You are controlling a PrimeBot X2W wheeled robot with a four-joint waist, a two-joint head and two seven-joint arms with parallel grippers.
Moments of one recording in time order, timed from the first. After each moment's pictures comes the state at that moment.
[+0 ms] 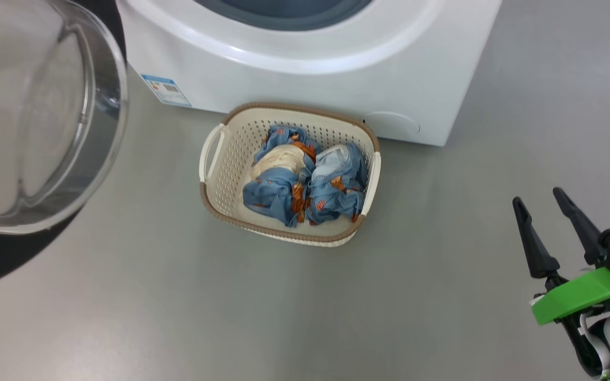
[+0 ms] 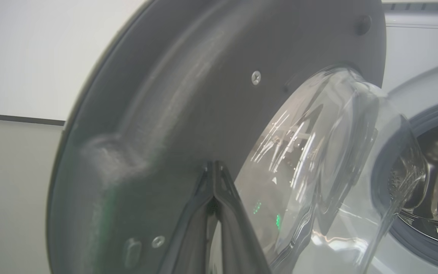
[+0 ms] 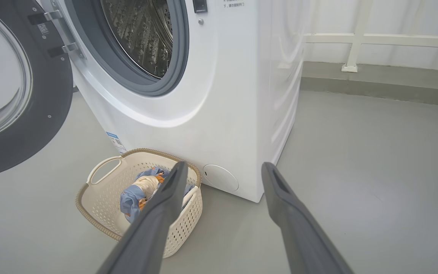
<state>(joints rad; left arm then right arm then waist) -0.51 0.20 0.60 0.55 -0.33 -0.11 -0.26 -0.21 -0.34 0.16 0.29 0.38 0.12 -0.25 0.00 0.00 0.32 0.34</state>
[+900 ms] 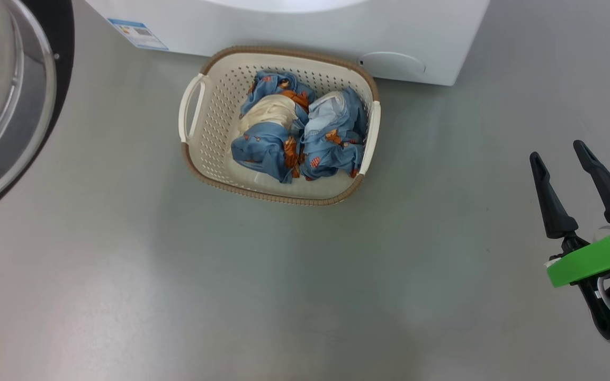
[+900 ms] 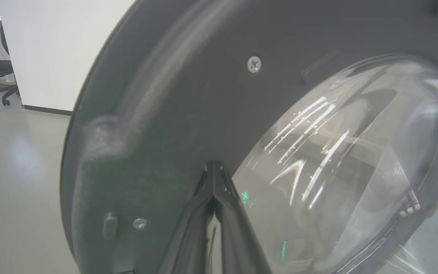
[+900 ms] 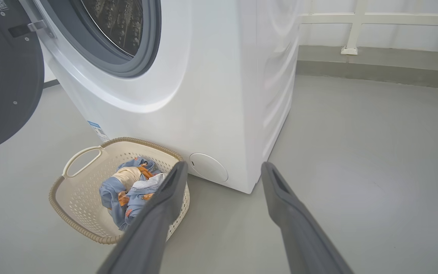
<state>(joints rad) -0.76 0.31 0.84 0.77 -0.24 -0.12 -0.26 -0.32 -0.40 0.16 0.27 0.38 0.13 -0.25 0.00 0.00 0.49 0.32</state>
